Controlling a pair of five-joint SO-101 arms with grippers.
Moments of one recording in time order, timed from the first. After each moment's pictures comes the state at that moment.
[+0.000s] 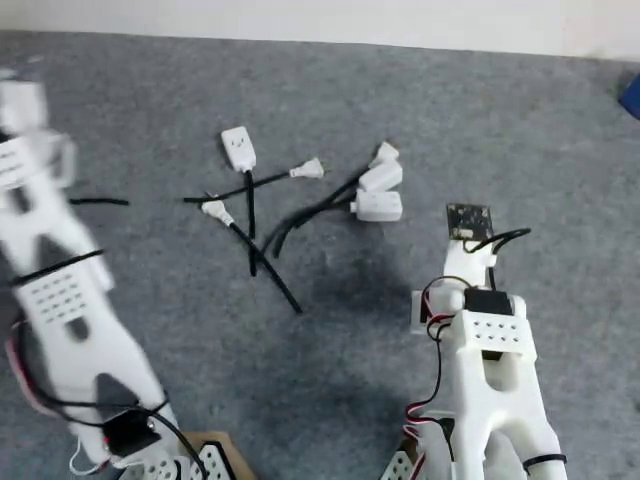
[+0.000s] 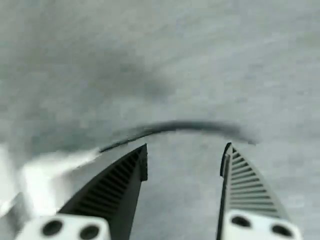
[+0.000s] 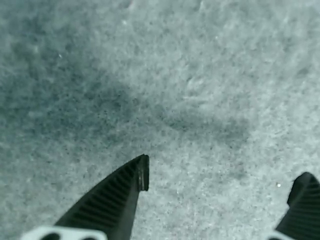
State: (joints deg) left arm -30.2 62.2 -87.1 100.7 -24.8; right arm -1.1 -37.6 63.3 54.1 3.3
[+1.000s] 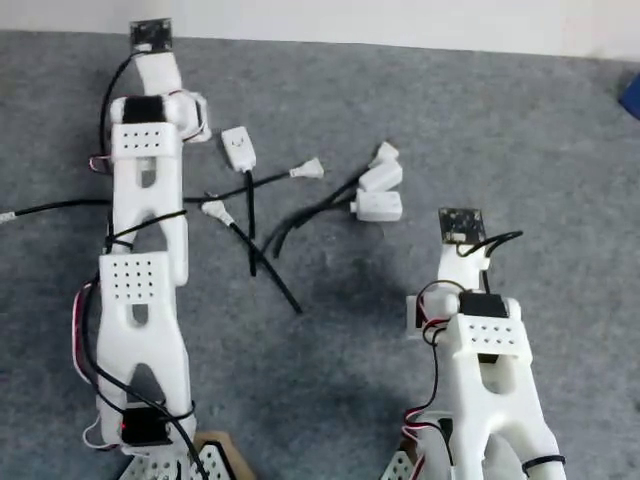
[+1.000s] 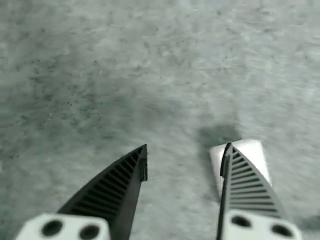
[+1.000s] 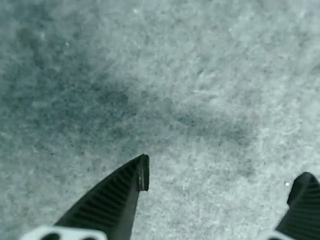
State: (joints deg) left arm -9.5 62.2 -69.3 70.6 6.8; right arm -2.8 -38.3 64.7 54.1 3.3
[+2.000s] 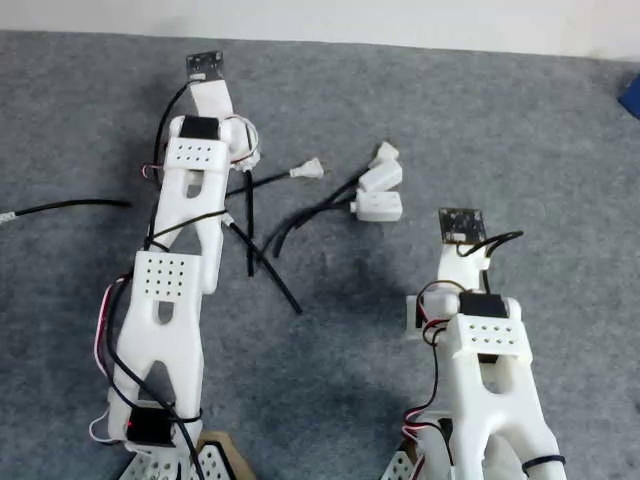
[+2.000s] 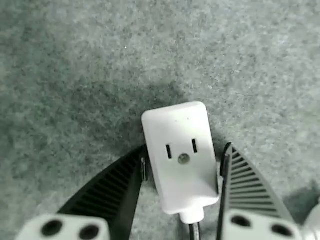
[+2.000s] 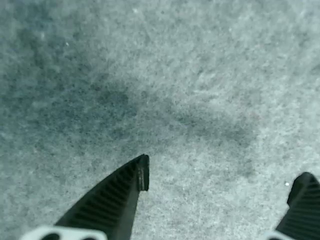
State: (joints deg) left arm -2.4 71.0 -69.2 69.0 15.3; right arm -2.8 -38.3 64.7 54.1 3.3
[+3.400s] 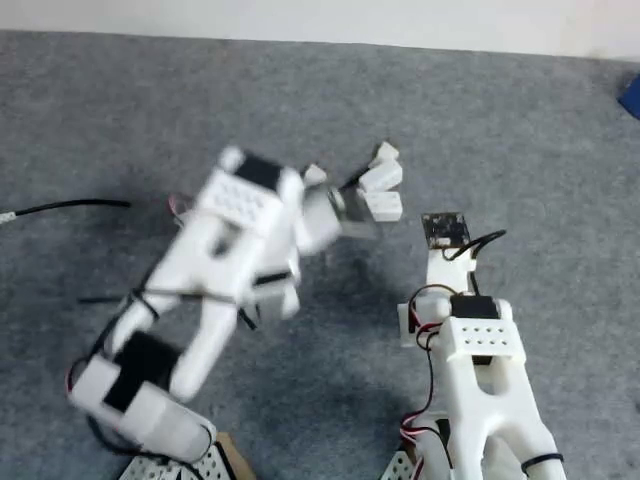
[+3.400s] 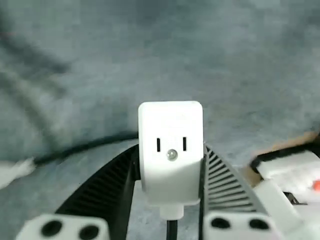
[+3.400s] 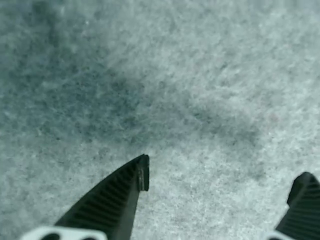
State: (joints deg) left arm 23.3 -2.4 15.4 95.3 -46.1; right arm -5.5 -38.3 66.5 54.1 6.6
